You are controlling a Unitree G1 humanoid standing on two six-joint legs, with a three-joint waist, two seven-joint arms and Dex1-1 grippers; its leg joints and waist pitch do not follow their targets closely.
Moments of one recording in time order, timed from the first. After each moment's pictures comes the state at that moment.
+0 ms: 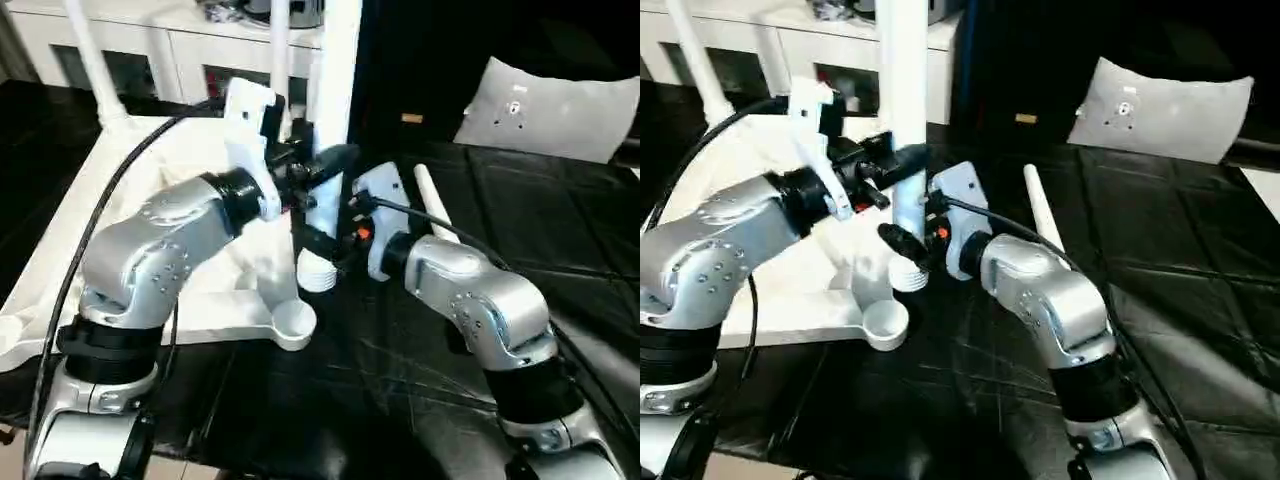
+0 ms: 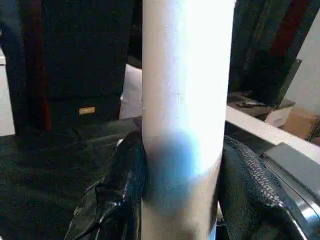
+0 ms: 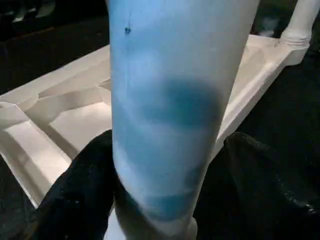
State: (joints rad) left arm -0.65 0.33 -0.06 -0.18 -0.63 0.77 -0.35; right arm -0.54 -0.17 0.21 -0.10 0.39 0.81 0.39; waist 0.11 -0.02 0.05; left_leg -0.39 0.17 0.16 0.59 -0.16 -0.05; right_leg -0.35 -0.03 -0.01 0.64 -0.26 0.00
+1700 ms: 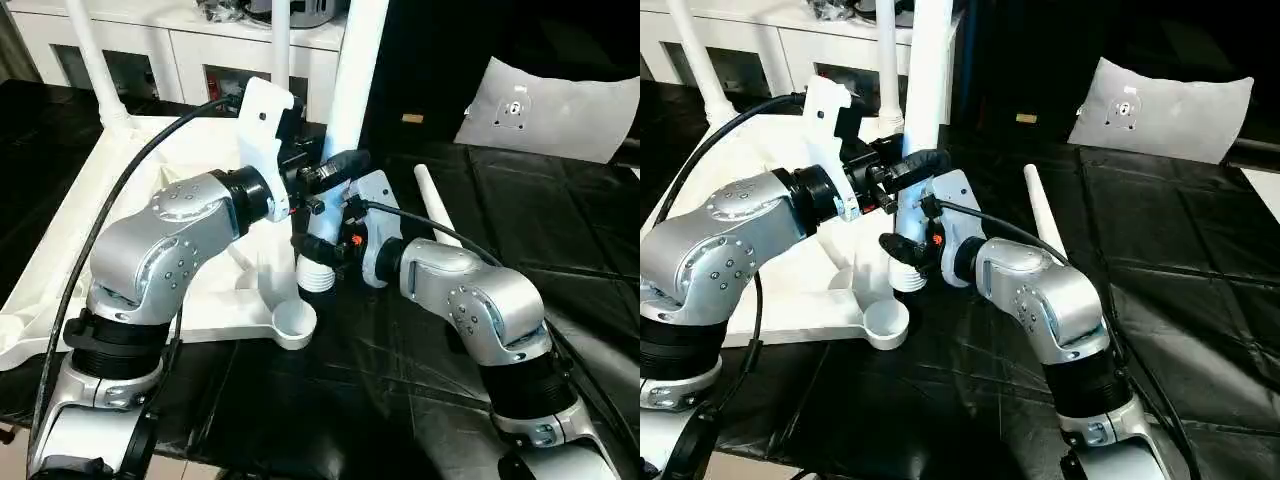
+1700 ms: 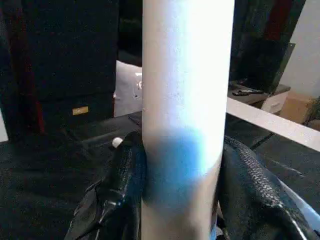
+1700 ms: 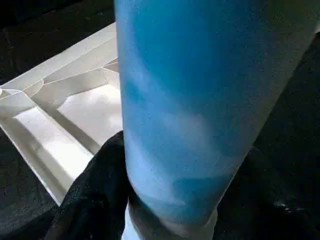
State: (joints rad) left arm -0.68 0.32 -0.09 -0.18 -0.57 0.78 -0.41; right arm -0.55 -0.14 0.20 -0.09 0.39 0.92 0.39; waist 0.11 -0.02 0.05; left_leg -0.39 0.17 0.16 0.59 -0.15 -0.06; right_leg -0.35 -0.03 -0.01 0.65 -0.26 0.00
